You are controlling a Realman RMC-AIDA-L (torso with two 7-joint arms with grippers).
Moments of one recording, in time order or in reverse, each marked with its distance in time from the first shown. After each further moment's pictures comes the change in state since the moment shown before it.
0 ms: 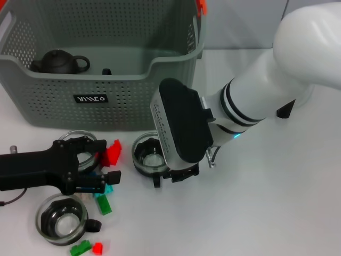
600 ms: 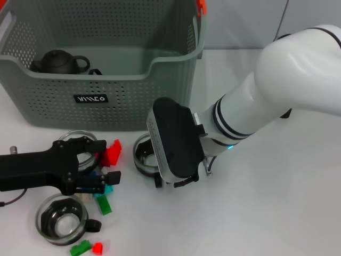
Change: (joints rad) left arm 0.001 0.000 0.000 -0.004 0.000 -0.004 0.005; right arm 0.032 0.009 -0.124 0.104 0.009 0.127 0.047
